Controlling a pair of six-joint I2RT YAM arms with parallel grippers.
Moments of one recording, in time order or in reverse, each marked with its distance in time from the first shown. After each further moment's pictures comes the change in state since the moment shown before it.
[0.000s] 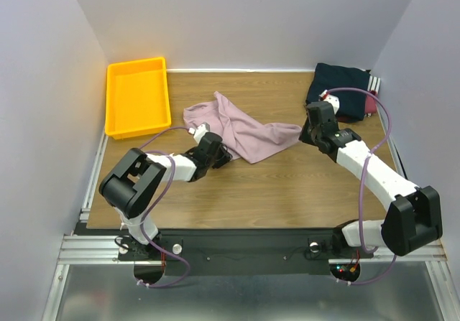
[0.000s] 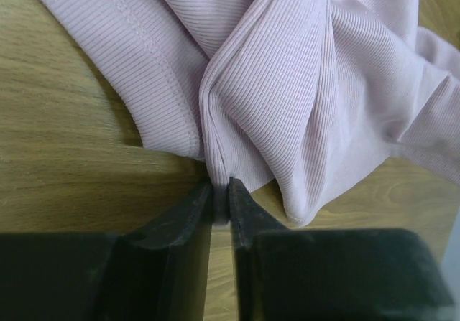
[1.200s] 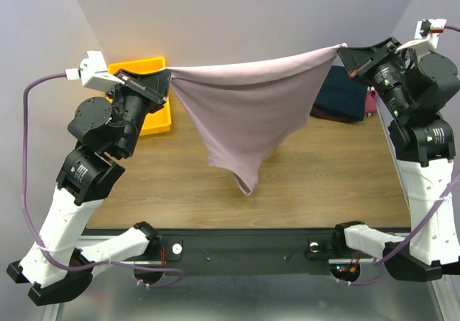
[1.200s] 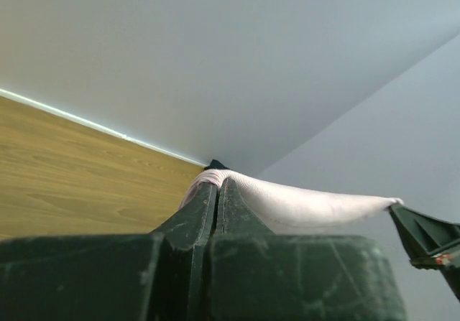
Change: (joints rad) left arm 0.000 -0.740 0.831 -0.730 -0.299 0.352; right arm -0.211 -0.175 0.739 -0.077 -0.427 0.121
